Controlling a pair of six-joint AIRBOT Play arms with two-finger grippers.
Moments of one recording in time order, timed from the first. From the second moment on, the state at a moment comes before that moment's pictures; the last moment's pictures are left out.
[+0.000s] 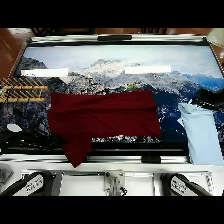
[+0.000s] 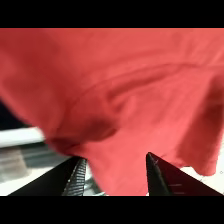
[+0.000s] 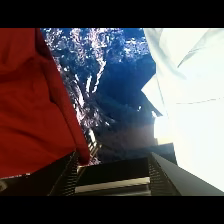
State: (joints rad) left arm 0.34 -1.10 0.45 0.95 -1.22 -1.18; right arm -0.36 -1.21 1.37 -1.39 1.51 1.47
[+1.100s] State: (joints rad) left arm 0.29 -1.11 0.49 0.89 -1.28 -1.19; right arm -0.25 -1.36 0.83 -1.16 1.27 1.32
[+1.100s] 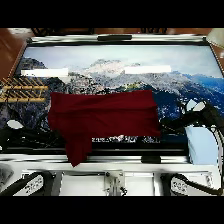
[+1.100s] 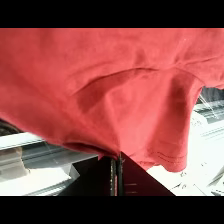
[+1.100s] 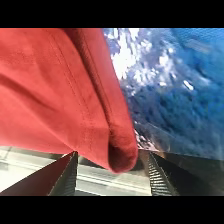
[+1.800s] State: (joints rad) left arm 0.29 -1.10 0.57 0.84 -1.29 -1.16; right arm -0.09 -1.38 0.83 -1.22 1.22 1.29
